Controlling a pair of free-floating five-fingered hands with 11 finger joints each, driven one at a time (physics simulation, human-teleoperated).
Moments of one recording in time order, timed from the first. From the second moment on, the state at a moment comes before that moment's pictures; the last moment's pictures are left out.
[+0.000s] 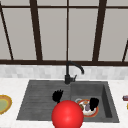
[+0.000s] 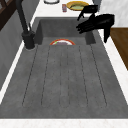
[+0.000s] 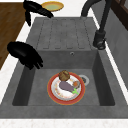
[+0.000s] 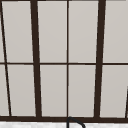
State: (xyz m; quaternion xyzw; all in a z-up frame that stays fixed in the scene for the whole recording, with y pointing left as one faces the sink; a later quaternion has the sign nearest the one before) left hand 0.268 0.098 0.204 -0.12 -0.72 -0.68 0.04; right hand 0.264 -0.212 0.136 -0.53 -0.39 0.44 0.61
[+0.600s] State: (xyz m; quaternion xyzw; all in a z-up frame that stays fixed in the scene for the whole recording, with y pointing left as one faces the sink) left hand 0.179 0.168 0.184 -0.12 -0.72 -0.68 0.04; right hand 0.264 -0.212 0.136 -0.53 -0.39 0.44 0.61
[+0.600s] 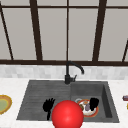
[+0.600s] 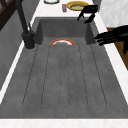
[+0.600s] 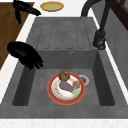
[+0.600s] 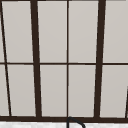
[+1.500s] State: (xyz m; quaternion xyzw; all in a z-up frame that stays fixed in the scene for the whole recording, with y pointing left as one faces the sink) left hand 0.074 0.267 0.136 -0.12 -0.72 -0.68 0.04; right hand 0.264 -0.212 0.136 -0.53 -0.39 0.44 0.61
